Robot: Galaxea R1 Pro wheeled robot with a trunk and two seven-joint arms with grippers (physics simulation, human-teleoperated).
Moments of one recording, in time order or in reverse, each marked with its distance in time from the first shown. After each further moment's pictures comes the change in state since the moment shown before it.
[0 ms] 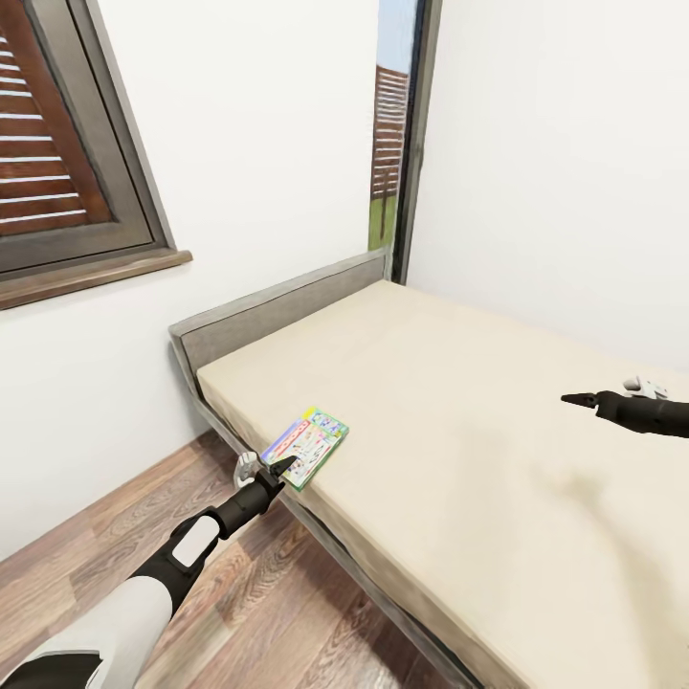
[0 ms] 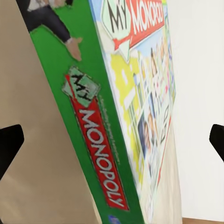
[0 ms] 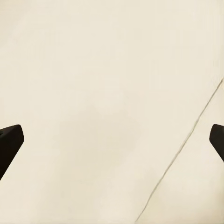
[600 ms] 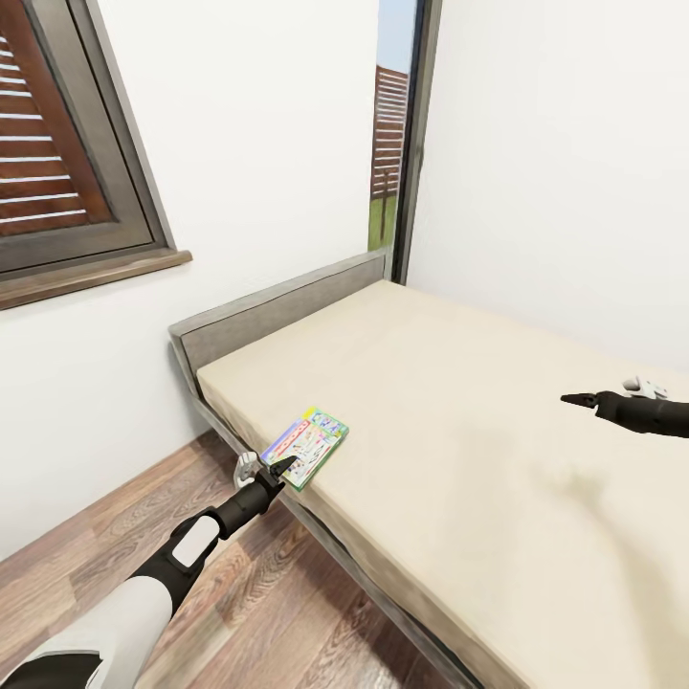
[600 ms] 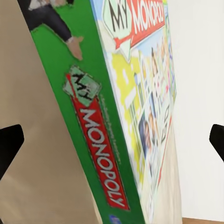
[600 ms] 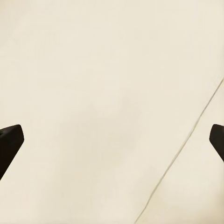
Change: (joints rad) left arm 0.000 0.000 0.000 0.001 0.000 0.000 0.000; right arm 0.000 0.001 0.001 0.000 0.000 0.000 0.000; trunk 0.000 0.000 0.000
